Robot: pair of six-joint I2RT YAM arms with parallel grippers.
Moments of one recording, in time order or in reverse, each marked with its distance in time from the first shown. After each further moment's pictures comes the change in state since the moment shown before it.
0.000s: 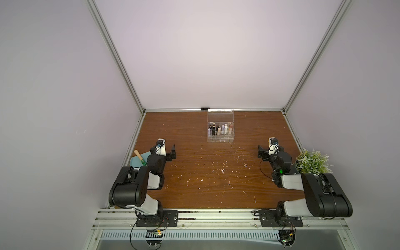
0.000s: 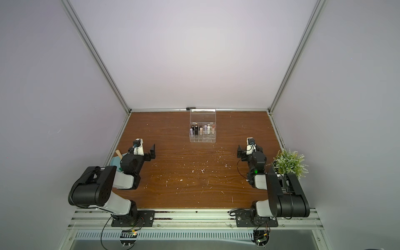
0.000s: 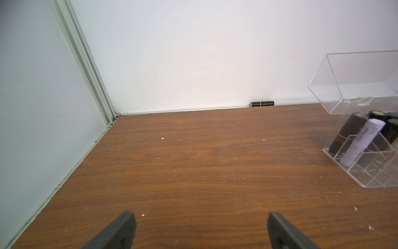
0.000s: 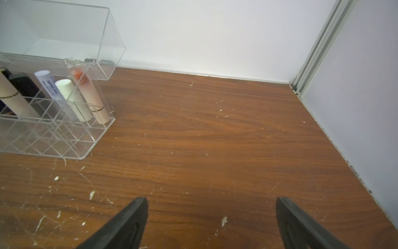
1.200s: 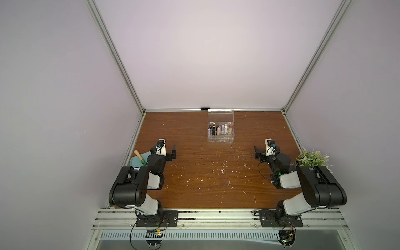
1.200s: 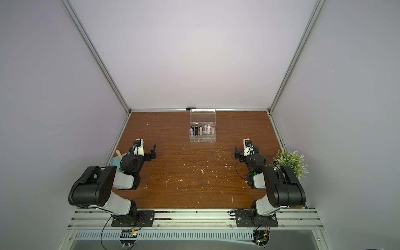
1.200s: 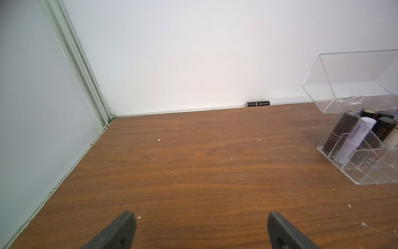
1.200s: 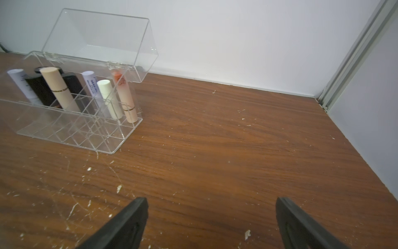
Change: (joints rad) left arm 0.000 0.002 0.000 0.000 0.016 0.005; right arm 0.028 0.071 -0.044 0.180 -0.081 -0.035
